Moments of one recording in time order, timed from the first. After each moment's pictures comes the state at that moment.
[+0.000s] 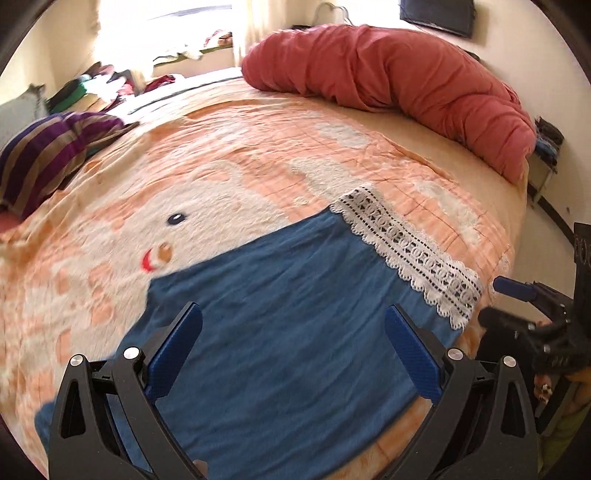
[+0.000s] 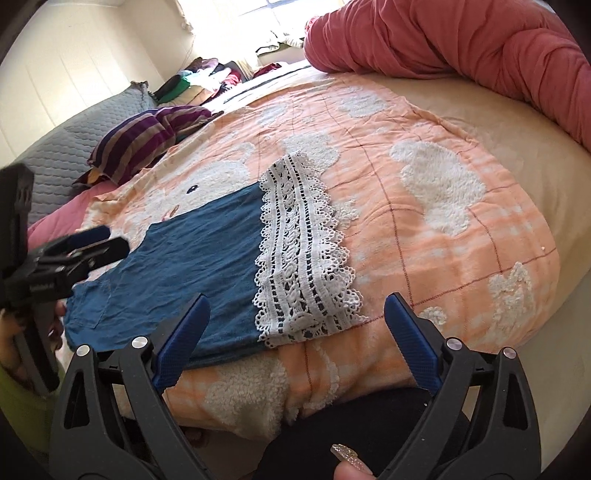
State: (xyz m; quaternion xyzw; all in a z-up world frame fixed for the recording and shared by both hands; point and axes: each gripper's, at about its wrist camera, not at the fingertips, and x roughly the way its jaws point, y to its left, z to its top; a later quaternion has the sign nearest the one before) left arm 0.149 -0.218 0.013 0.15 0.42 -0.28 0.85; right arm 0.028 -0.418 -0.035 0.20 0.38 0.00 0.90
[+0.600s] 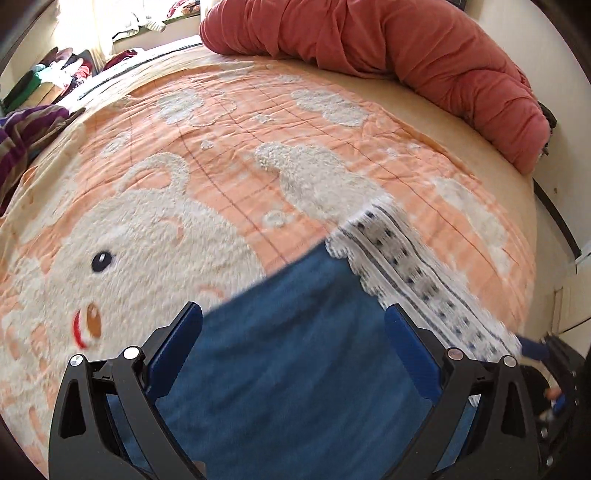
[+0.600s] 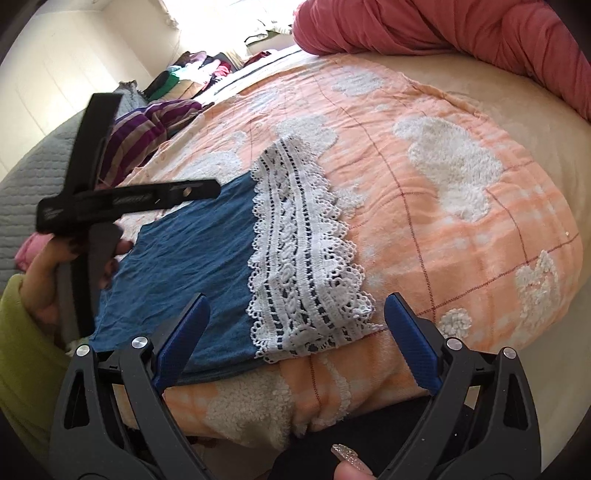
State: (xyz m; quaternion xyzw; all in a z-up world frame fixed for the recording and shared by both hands) left arm 0.249 -0.295 -0.036 0.16 0.48 -0.32 0.80; right arm 0.046 -0.423 -0.051 0.24 0.40 0.00 0.88
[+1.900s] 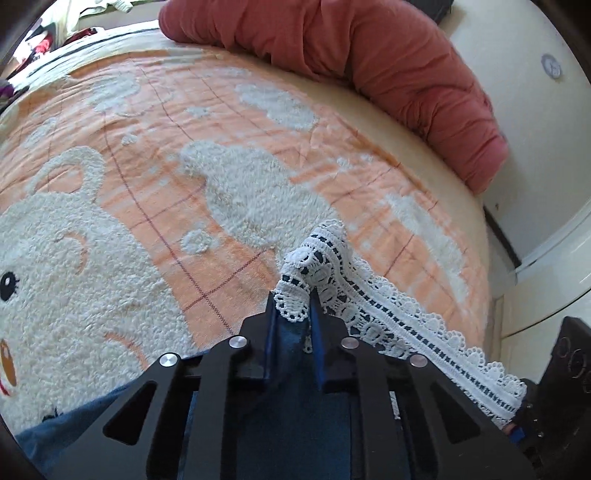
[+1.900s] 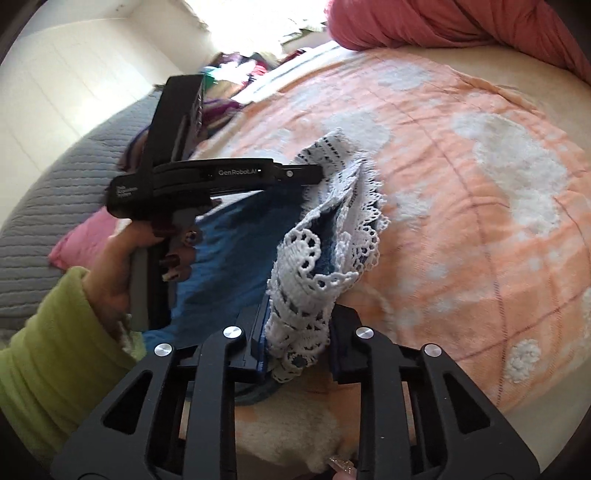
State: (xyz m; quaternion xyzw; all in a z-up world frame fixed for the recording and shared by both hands) left arm 0.268 -0.313 -0.057 0.06 0.49 -0.44 0.75; right arm 0.071 -0.407 -0.053 0.26 0.38 0.09 0.89
